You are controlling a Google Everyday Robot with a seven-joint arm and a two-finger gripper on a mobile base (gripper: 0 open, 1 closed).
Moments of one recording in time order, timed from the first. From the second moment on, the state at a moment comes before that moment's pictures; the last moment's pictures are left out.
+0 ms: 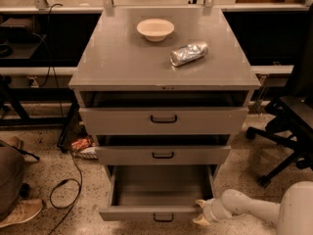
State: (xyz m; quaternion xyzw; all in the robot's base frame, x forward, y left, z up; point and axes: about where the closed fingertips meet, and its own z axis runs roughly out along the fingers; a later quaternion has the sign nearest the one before) arm 0.456 -0.202 0.173 -0.61 0.75 0.16 0.20
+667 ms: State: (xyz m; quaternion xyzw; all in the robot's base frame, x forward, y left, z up) arm 0.434 -0.211 0.175 -0.59 0.76 0.17 0.19
